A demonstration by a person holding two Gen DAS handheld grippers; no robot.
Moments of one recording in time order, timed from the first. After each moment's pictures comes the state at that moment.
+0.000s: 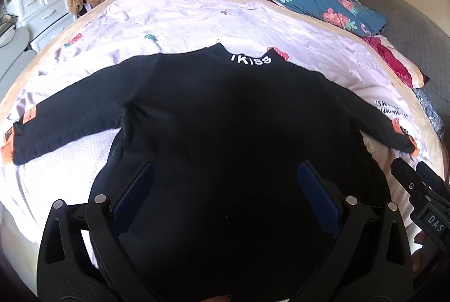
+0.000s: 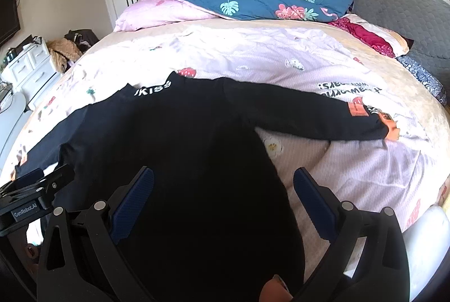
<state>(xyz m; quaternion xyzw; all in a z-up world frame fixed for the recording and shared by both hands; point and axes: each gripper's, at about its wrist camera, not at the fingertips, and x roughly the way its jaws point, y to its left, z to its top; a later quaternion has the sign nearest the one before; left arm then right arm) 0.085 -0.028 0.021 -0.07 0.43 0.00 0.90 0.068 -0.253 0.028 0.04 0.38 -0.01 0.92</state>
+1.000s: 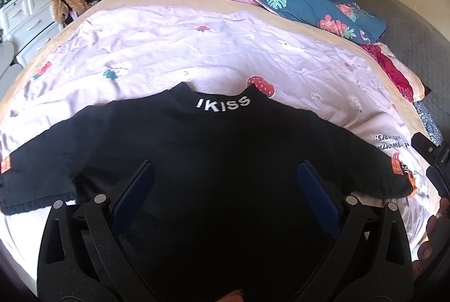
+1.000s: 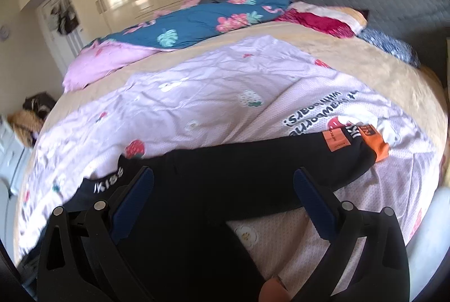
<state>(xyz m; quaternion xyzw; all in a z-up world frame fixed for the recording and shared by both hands) 0.193 -0.067 0.040 -0.07 0.43 -0.01 0.90 0.173 -0.327 0.066 0.17 0.34 -0.14 0.92</state>
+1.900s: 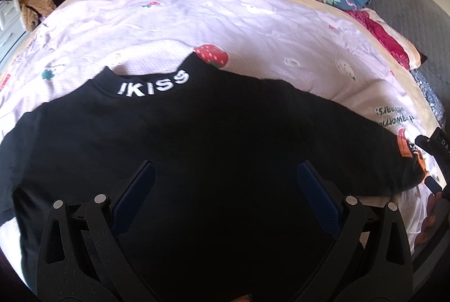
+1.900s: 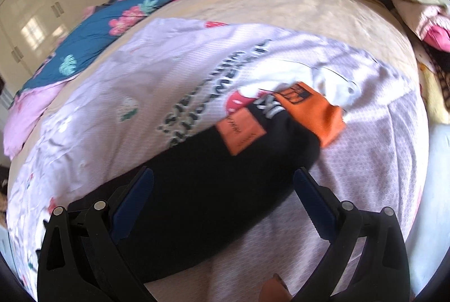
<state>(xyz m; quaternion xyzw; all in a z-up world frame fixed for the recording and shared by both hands) 0.241 -0.149 -0.018 -0.03 0.47 -0.06 0.88 0.183 -0.477 -0.022 0.29 0.37 -0.31 0.83</state>
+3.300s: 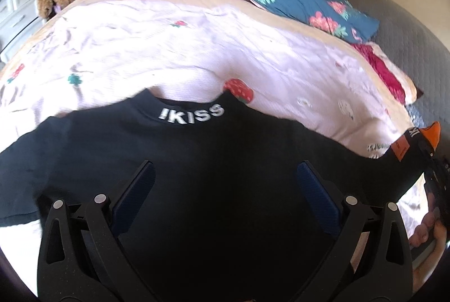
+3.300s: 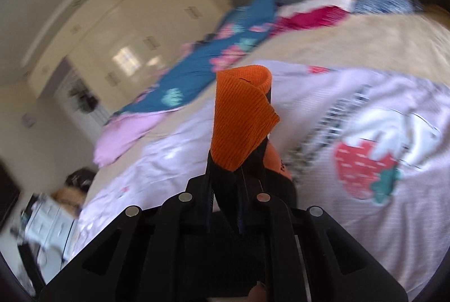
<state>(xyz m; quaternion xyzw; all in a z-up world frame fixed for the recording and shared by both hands) 0.236 -0.085 0.034 -0.10 0.43 -0.04 0.89 0.178 -0.464 0.033 0.32 0.20 -0.05 0.93</state>
